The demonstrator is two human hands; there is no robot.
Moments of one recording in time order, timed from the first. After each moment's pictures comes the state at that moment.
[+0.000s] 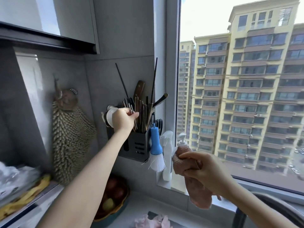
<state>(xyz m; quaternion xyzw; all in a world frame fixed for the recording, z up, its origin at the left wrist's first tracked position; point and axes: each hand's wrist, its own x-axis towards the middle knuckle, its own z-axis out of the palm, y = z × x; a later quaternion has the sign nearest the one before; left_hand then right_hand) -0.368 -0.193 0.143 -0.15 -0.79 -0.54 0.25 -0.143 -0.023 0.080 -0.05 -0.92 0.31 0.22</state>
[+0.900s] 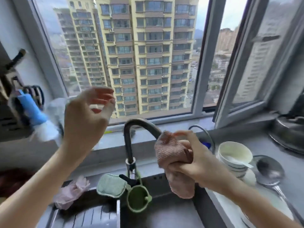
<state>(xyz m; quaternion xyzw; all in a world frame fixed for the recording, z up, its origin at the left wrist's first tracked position) -0.064 -0.115 0.110 -0.47 -0.66 -0.57 0.12 0.152 0.003 0.025 -0.24 -0.85 0.38 0.27</state>
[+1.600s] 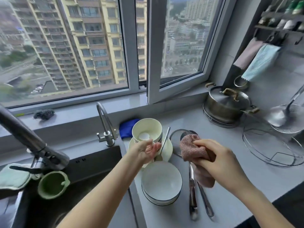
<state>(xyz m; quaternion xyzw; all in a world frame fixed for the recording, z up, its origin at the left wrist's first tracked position) 0.259 0.169 -0.101 0.12 -0.47 -0.58 -0.65 0.487 0.162 -0.054 -0.45 -0.80 0.27 0.31</state>
